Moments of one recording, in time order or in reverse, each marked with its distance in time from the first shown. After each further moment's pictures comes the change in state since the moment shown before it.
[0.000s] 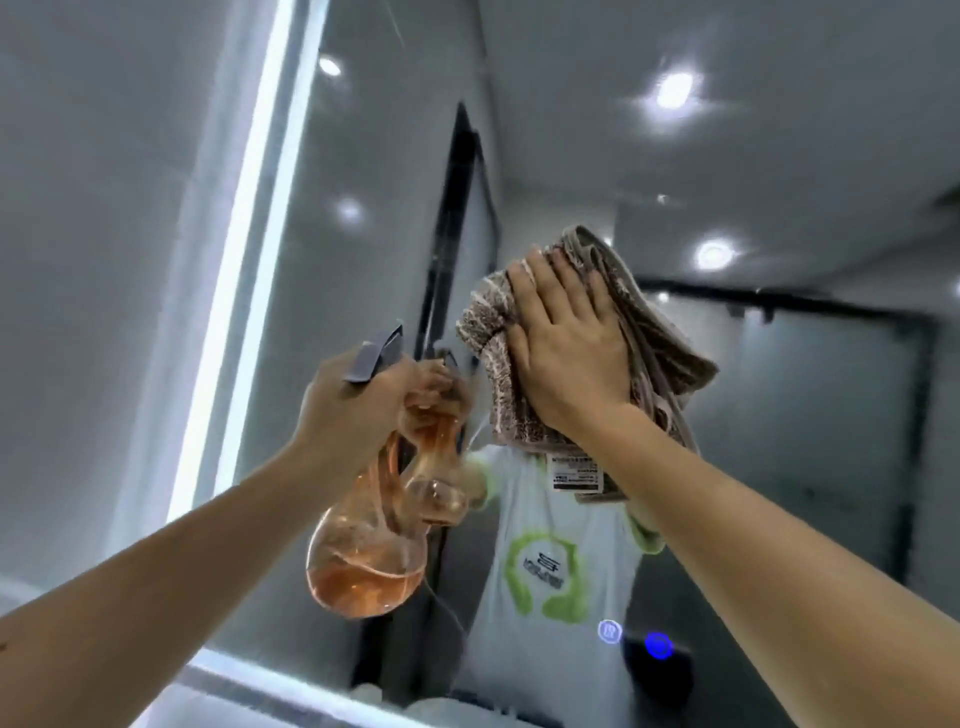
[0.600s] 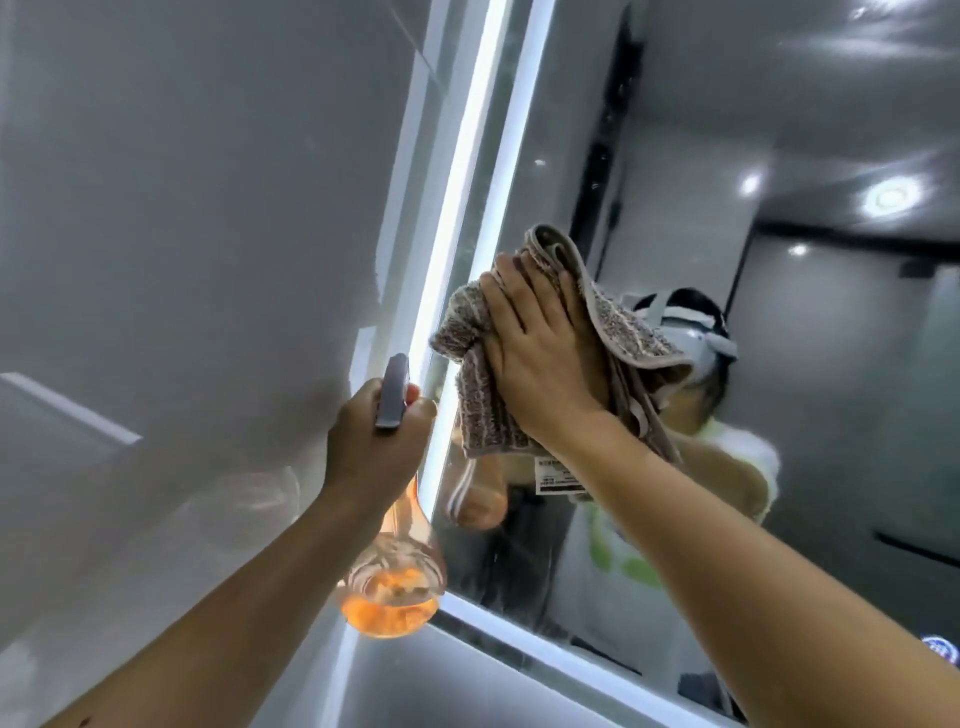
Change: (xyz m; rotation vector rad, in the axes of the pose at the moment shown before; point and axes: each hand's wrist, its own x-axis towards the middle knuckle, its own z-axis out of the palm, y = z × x) left_hand 0.002 -0.085 -0.188 0.263 0.240 -0.136; right_hand 0.028 -0.240 0.095 0.290 0.193 -0.190
